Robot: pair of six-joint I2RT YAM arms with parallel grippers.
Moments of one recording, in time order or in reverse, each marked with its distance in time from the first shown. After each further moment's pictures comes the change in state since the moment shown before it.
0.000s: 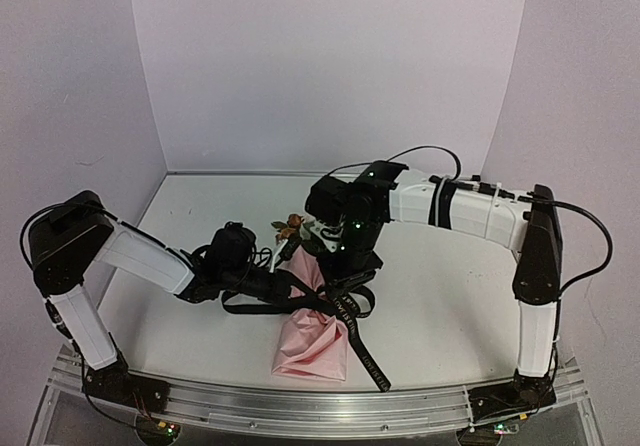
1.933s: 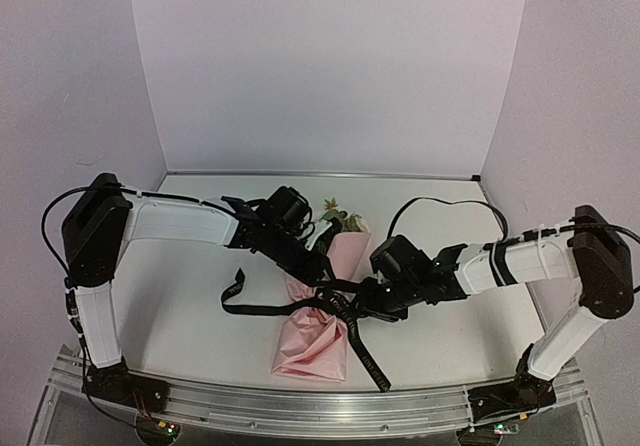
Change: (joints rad) left arm -0.051 0.189 0.626 -0.858 -0.219 0.407; right arm -0.053 -0.397 -0.990 1.022 0.088 0.508
